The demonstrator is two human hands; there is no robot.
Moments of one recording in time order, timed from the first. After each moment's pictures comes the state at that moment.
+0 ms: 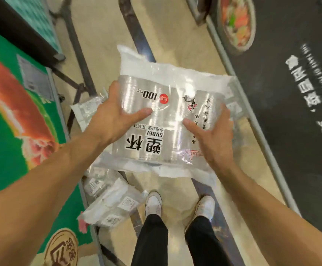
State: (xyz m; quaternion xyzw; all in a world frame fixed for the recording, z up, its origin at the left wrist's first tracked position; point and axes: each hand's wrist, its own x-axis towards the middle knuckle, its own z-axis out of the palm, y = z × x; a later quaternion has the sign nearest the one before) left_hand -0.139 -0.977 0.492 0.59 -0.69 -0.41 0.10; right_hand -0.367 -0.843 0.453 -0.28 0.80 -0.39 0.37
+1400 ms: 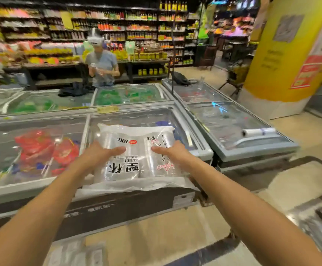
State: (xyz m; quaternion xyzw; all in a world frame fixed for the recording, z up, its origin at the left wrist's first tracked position) left_hand -0.468 -0.590 1.074 -0.02 -0.85 -0.51 -0.11; right_hand -0.447 -0.310 1.032 0.09 0.81 -0.58 0.06
